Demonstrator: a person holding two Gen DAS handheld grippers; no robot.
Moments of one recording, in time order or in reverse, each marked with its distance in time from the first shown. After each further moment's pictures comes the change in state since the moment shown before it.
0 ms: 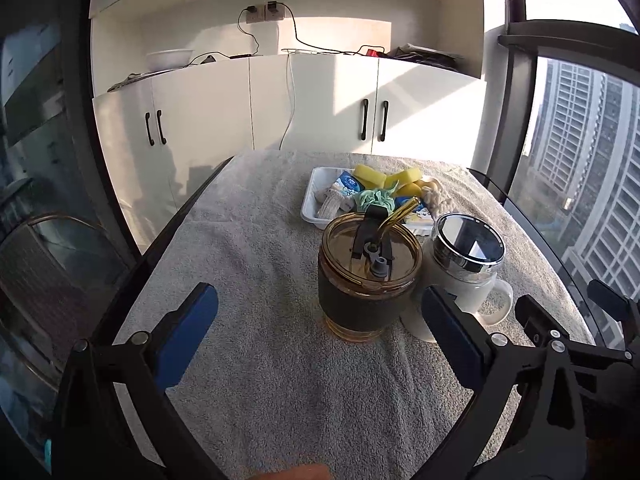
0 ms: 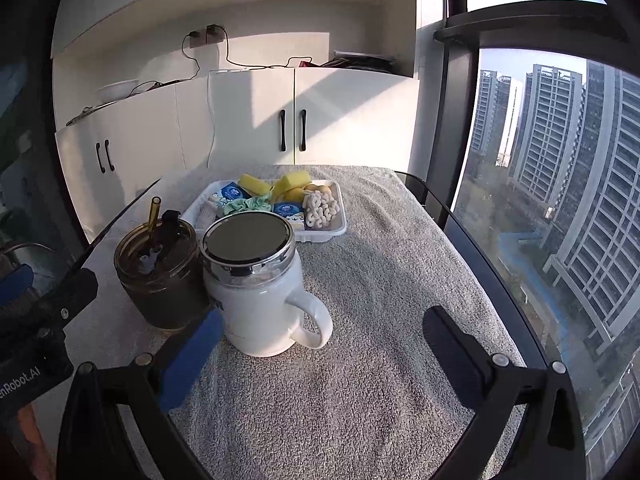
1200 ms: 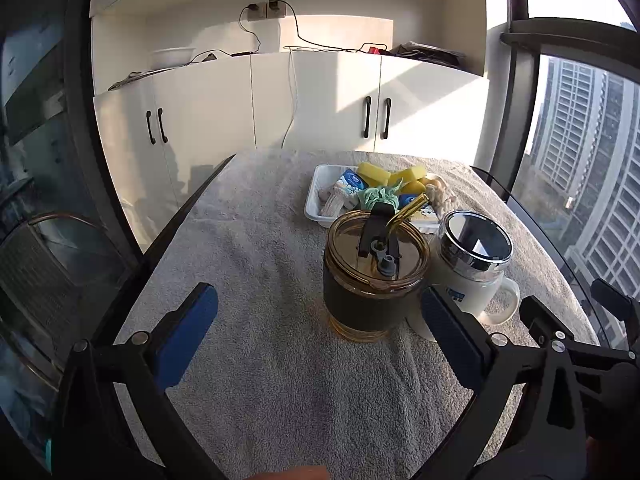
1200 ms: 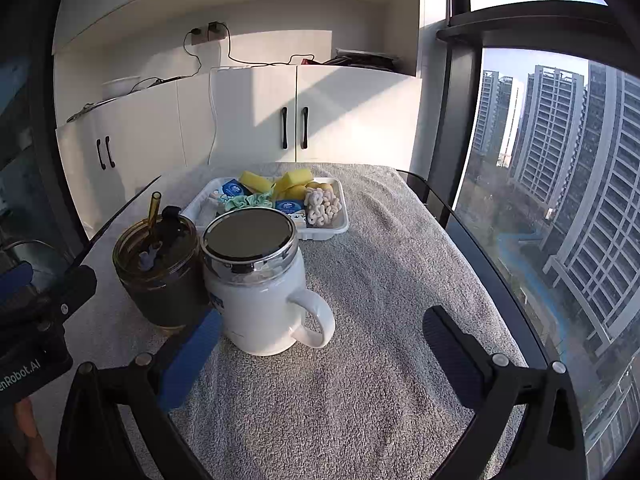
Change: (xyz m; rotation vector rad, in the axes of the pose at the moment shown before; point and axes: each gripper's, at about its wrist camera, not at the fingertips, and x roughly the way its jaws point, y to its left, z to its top) left arm 0.004 0.004 -0.001 0.001 0.006 0.006; right arm 0.004 0.000 -0.004 -0.010 0.003 0.004
